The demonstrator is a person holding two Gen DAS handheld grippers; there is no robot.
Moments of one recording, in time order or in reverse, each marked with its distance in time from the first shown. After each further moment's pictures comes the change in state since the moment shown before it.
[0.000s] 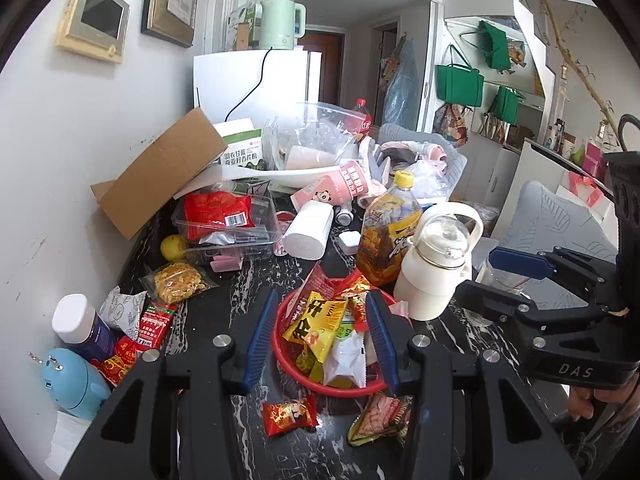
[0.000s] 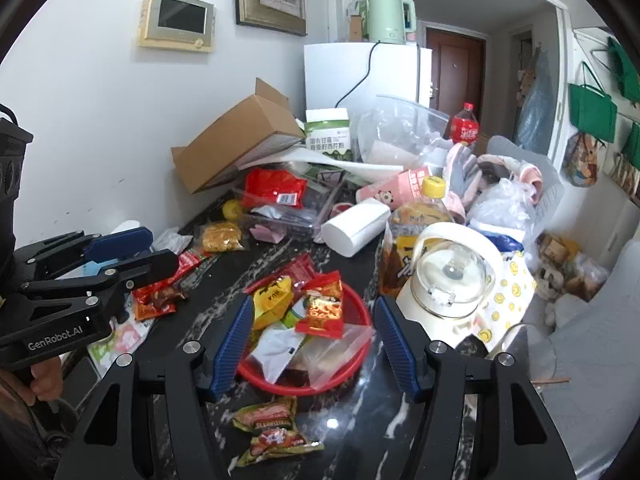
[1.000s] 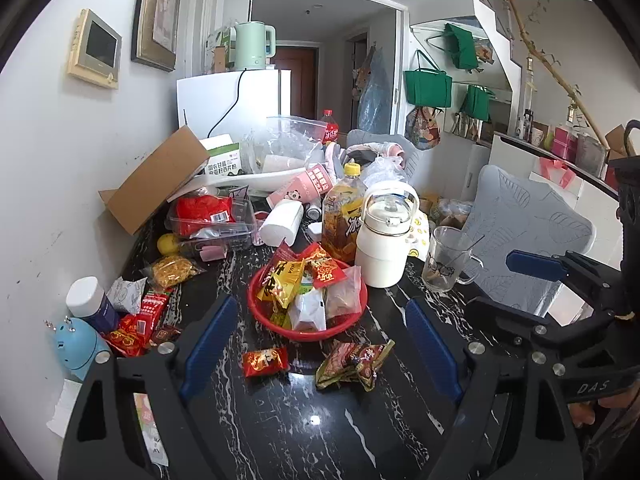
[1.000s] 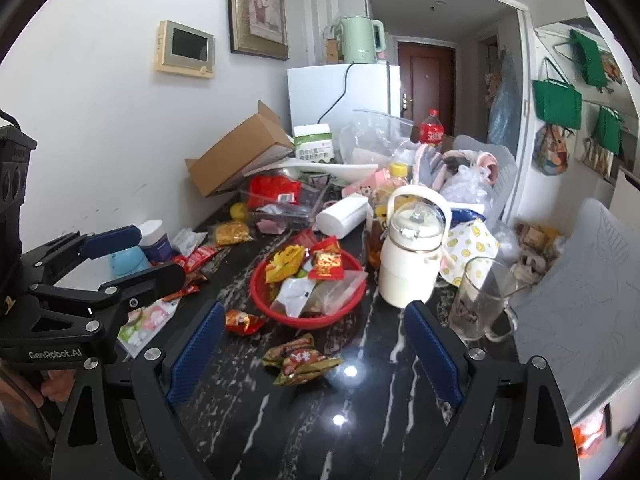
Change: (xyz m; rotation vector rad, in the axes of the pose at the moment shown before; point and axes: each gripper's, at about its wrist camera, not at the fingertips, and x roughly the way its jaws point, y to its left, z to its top) left arm -0.078 -0.035 -0.056 0.069 -0.044 -0.052; right arm -0.097 0.027 -0.072 0.073 -0.071 -0.057
